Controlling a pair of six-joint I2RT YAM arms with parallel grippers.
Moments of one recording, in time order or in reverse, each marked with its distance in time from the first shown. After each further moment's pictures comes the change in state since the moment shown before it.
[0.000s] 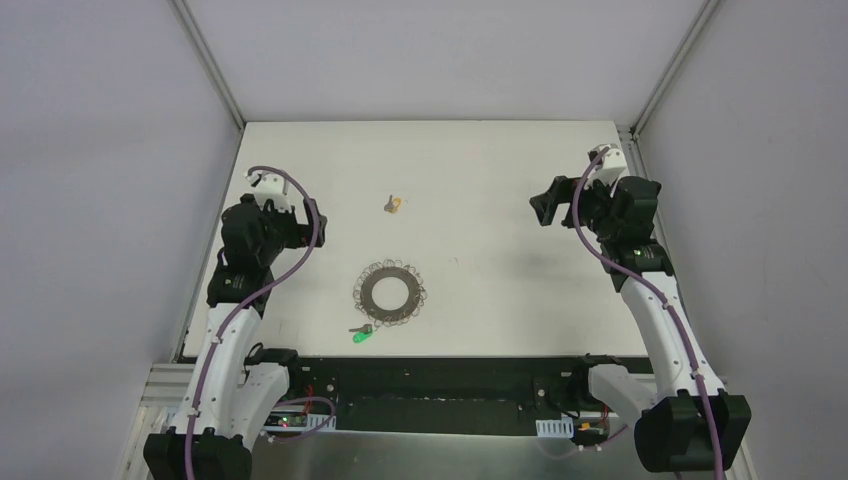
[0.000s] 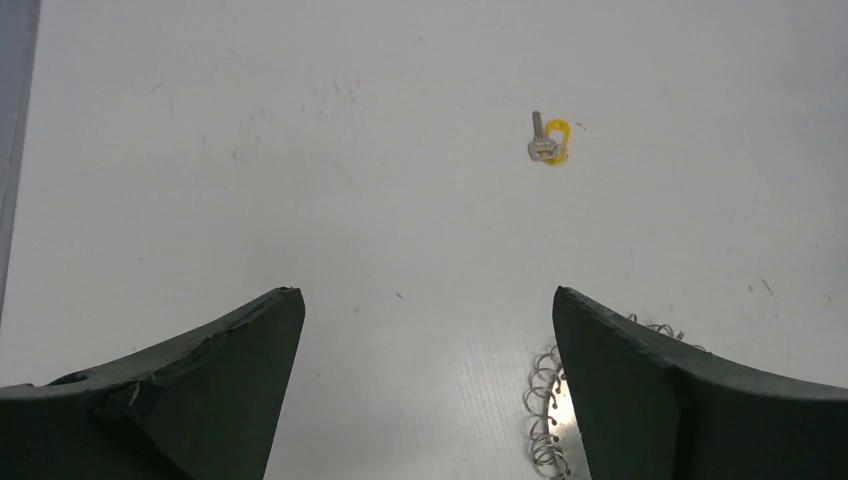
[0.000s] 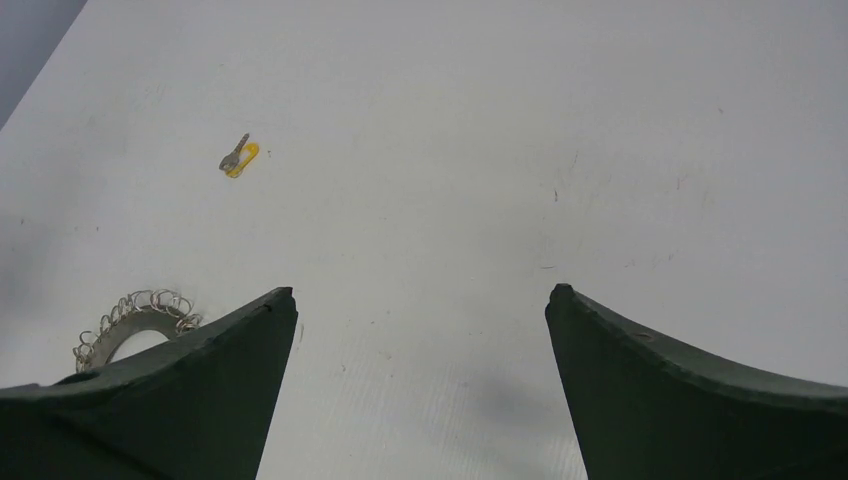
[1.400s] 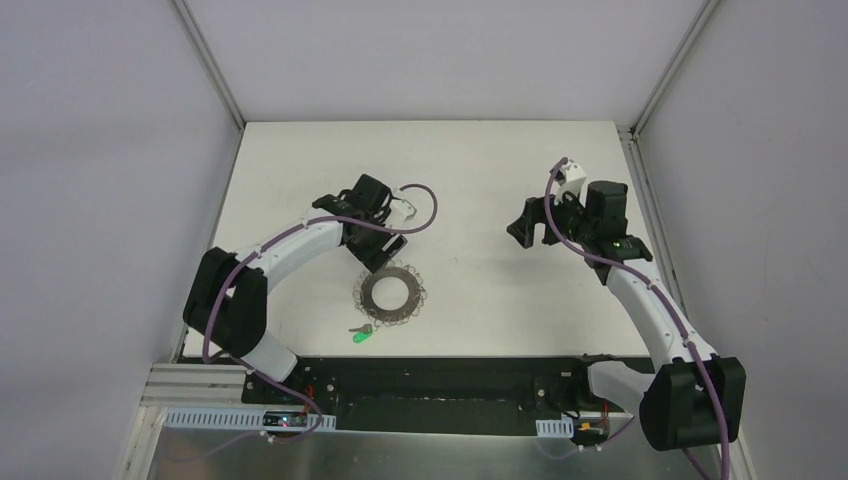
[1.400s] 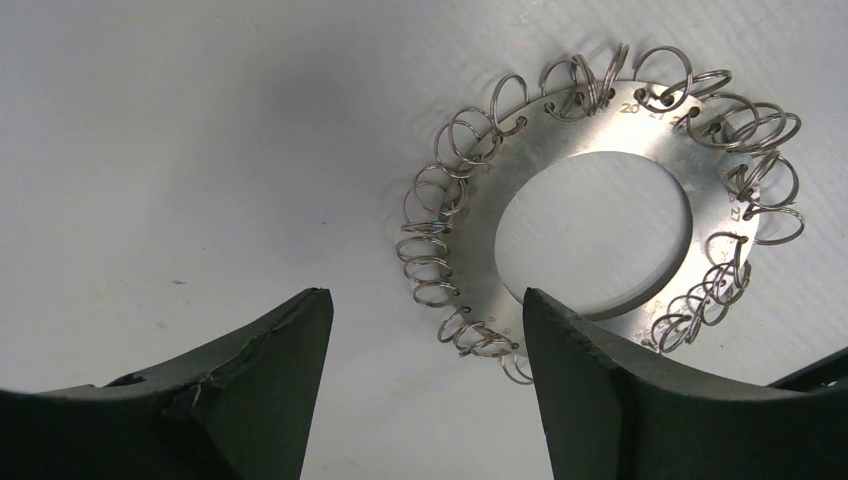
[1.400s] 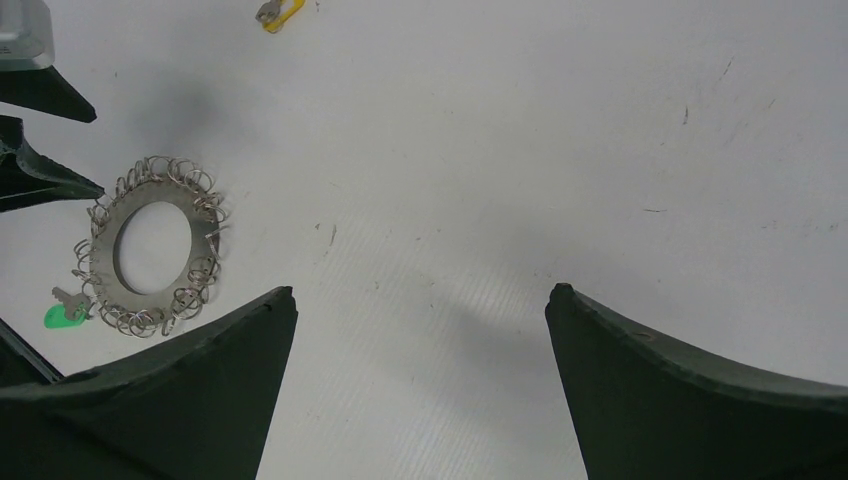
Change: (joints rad) left arm -0.523 0.771 0.396 -0.472 -0.115 0.327; right arm 0.086 0.114 -0.049 -0.059 -0.118 -0.105
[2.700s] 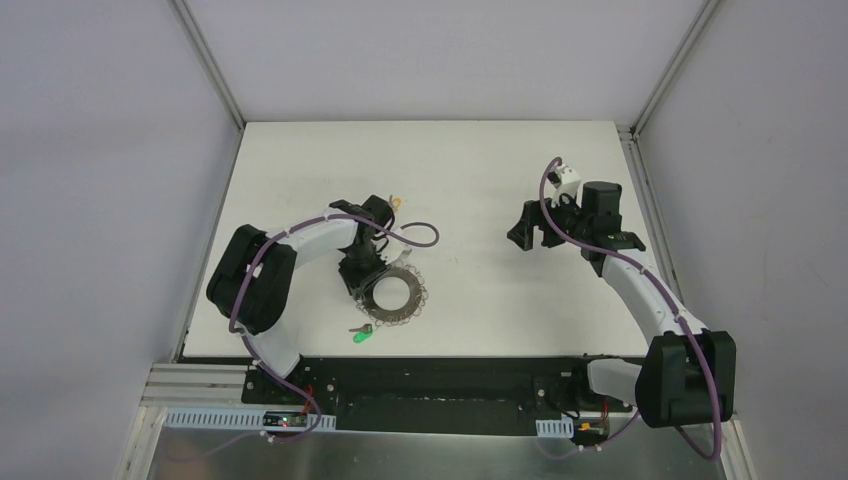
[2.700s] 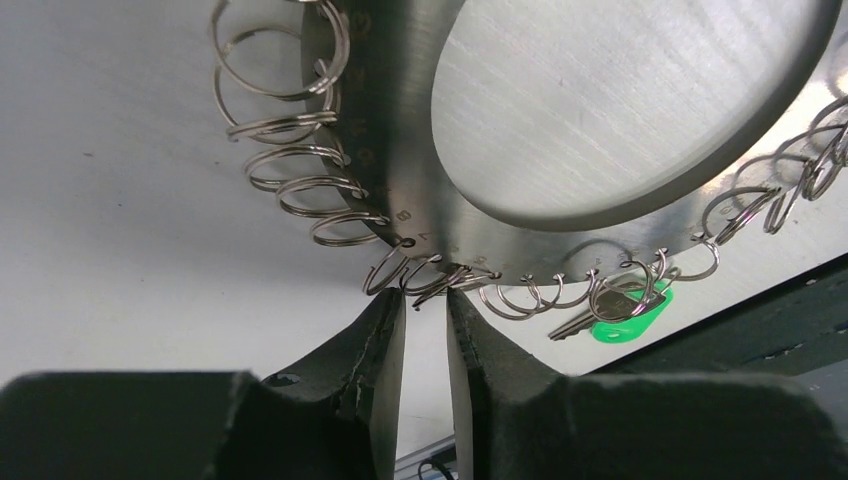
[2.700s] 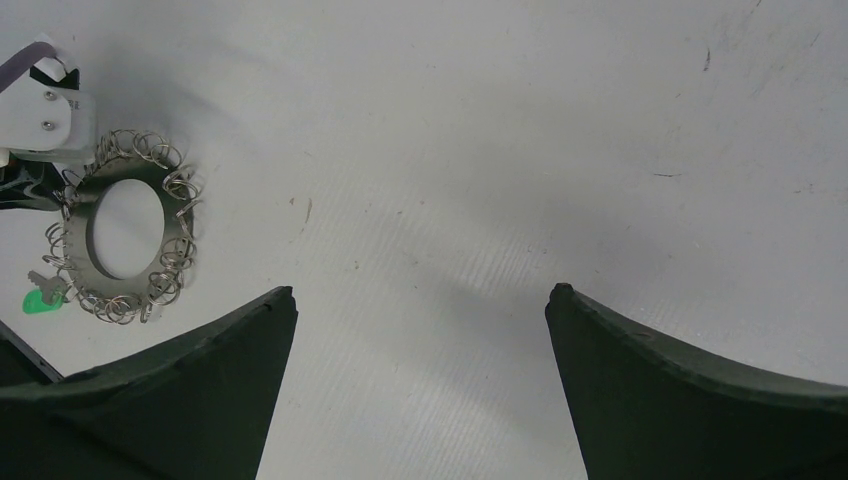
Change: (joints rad) left arm 0.000 0.174 -0.028 -0.222 0.053 0.102; right arm -0.034 0.100 -0.008 0.000 -0.029 -0.024
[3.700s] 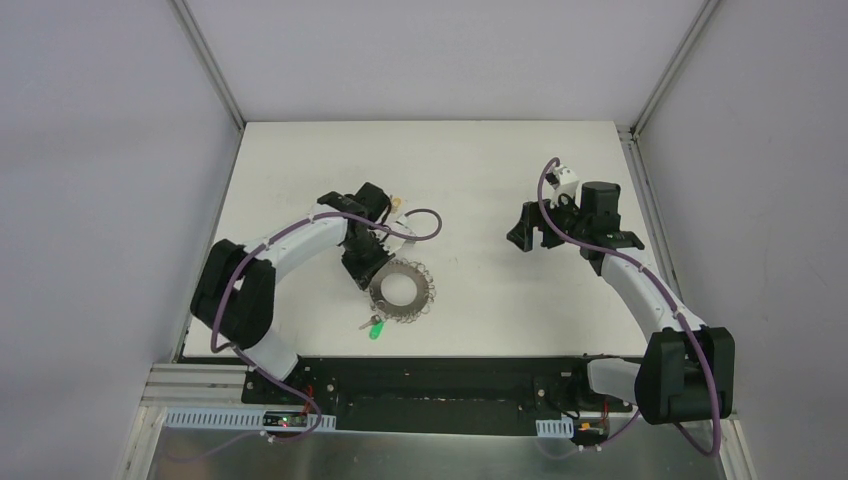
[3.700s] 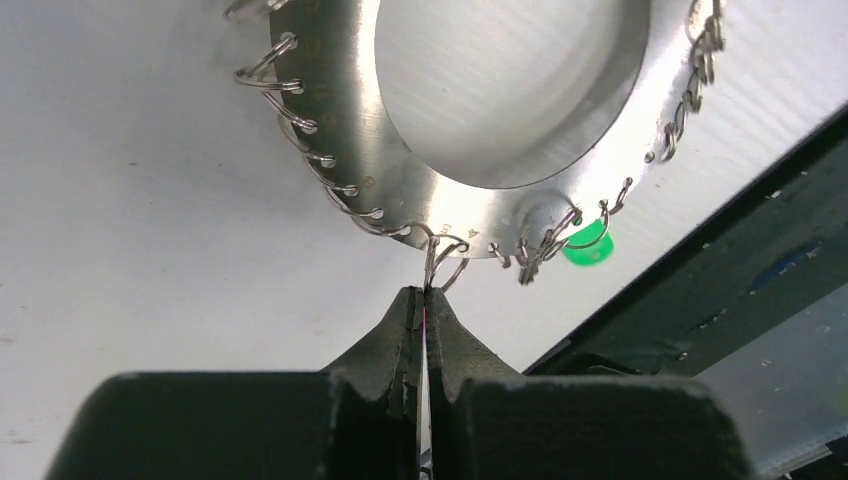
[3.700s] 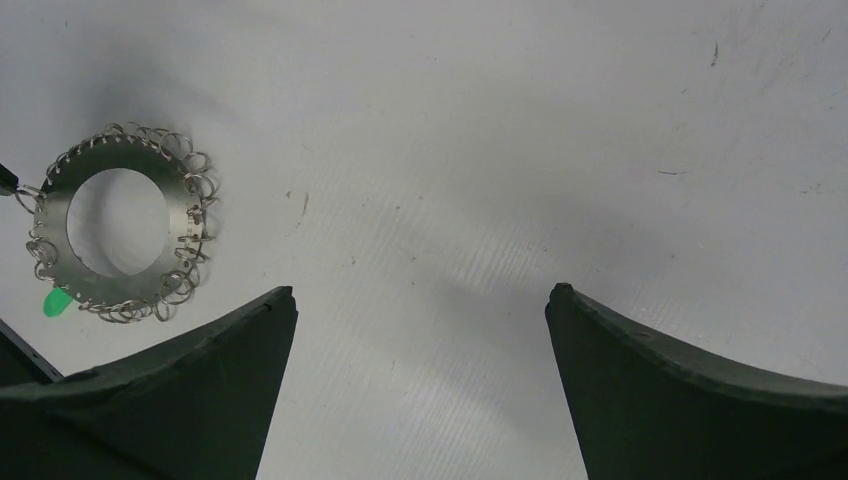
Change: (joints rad) left arm 0.000 -0.075 0.062 -0.045 0.108 0.024; right arm 0.000 0.016 0.000 -0.001 -0.004 -0.019
